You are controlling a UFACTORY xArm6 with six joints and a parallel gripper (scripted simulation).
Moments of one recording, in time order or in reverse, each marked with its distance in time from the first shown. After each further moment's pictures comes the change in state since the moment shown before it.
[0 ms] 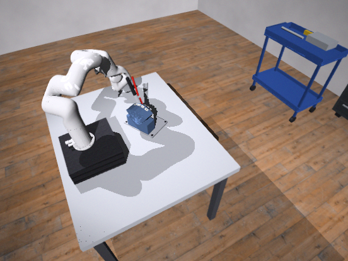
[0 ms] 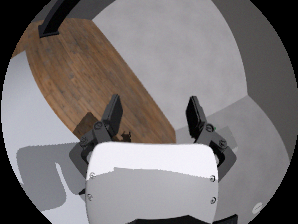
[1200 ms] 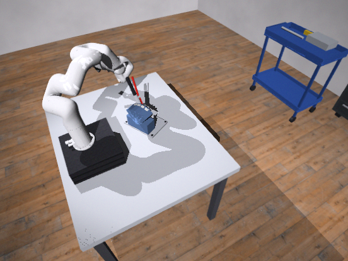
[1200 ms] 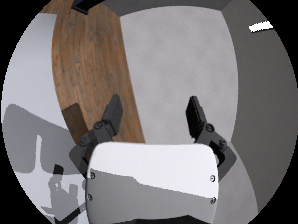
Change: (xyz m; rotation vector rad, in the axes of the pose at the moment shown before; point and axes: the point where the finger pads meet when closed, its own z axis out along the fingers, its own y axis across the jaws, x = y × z) arm 0.047 0.008 -0.017 0.183 0.184 -0.357
